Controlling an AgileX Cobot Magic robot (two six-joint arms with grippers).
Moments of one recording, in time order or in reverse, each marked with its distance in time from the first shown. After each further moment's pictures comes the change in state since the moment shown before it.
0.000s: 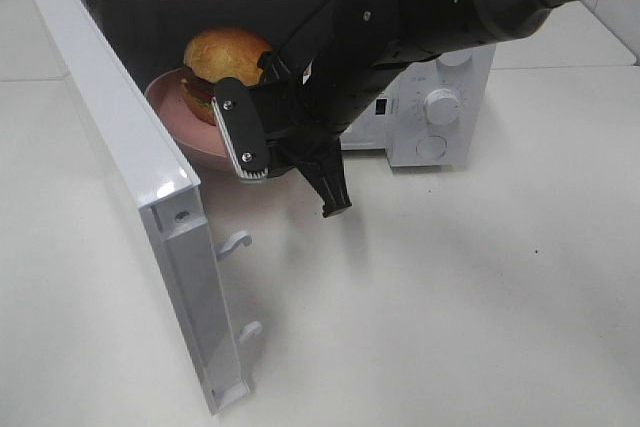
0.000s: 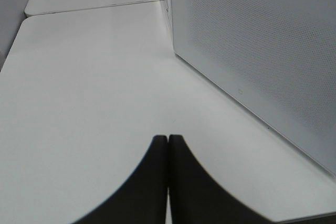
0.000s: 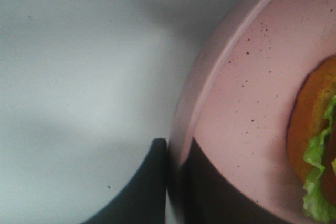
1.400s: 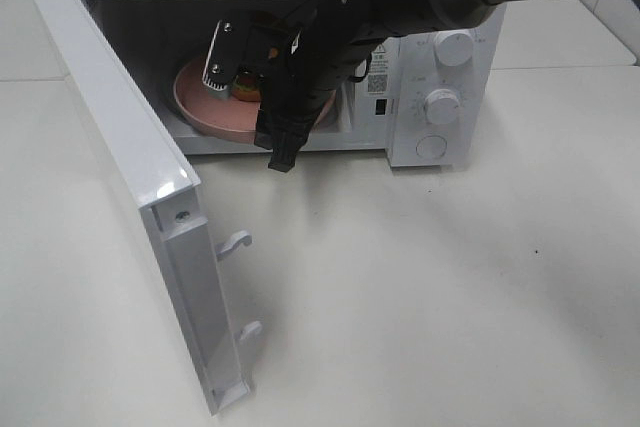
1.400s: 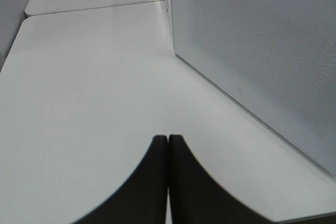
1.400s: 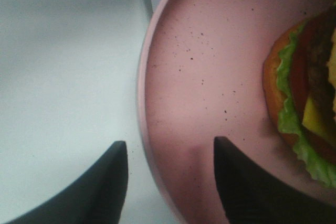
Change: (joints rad) left arm 0.000 -0.001 0.000 0.000 0.000 0.000; right arm -0.048 0.146 -0.235 -0.061 0.008 0.569
